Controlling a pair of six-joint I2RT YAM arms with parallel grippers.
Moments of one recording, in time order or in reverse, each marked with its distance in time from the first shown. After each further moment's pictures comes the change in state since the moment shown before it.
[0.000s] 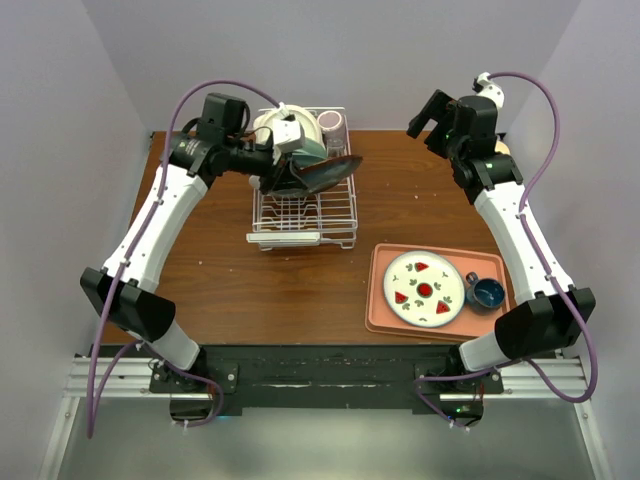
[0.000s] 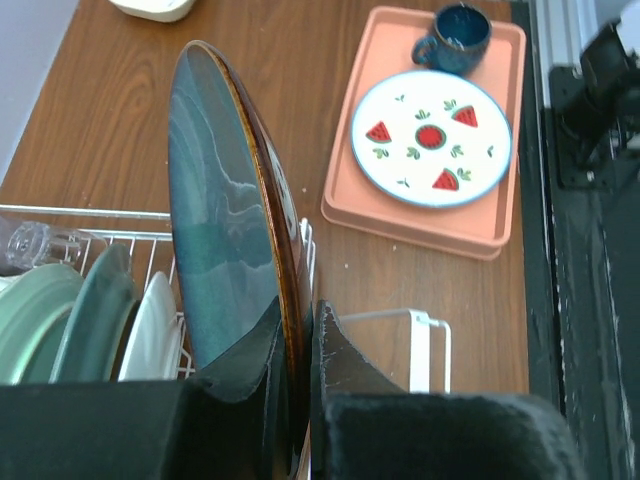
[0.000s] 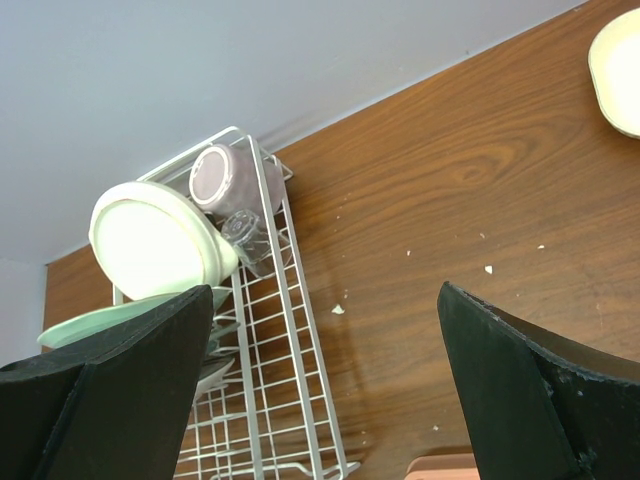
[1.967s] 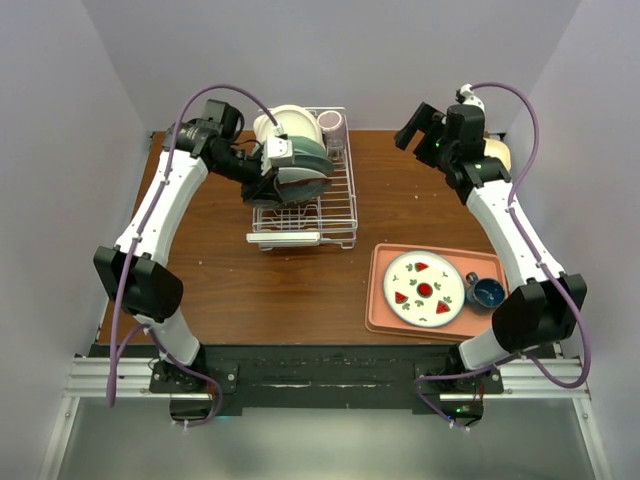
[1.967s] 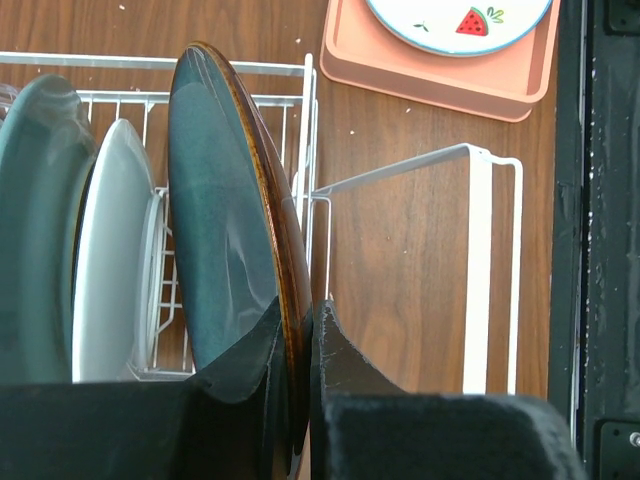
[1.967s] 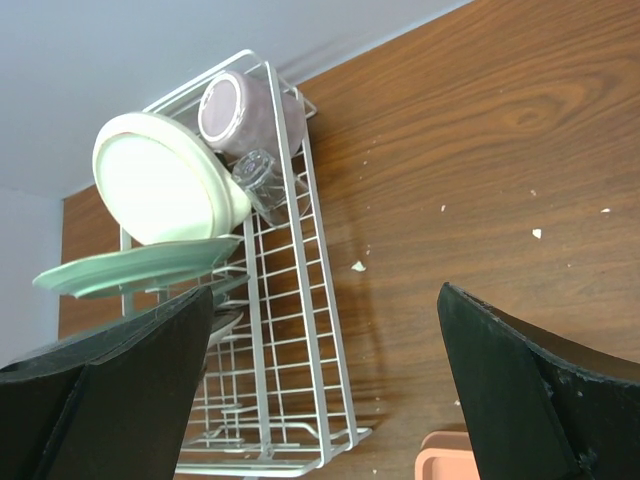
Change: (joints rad) left arm 0.106 0.126 0.060 -0.370 -0.075 0.378; right arm -0.004 0.040 -0.074 0.042 -0.148 0.024
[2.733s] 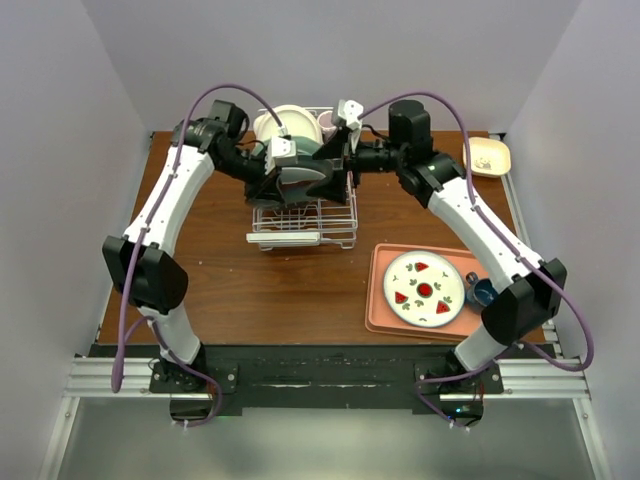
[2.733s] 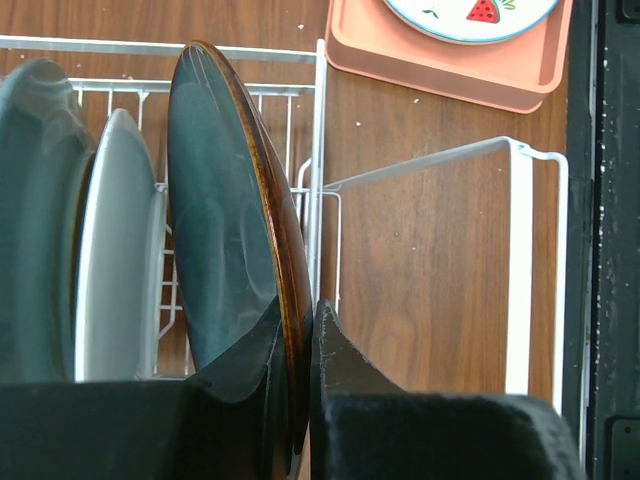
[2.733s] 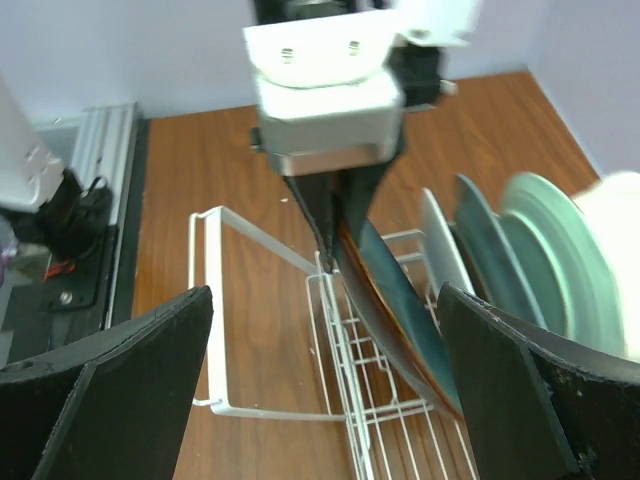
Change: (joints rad) left arm 0.000 0.071 0.037 -0.013 -0.006 0.022; right arm 0.290 0.076 0.128 0.111 -0.947 -0.795
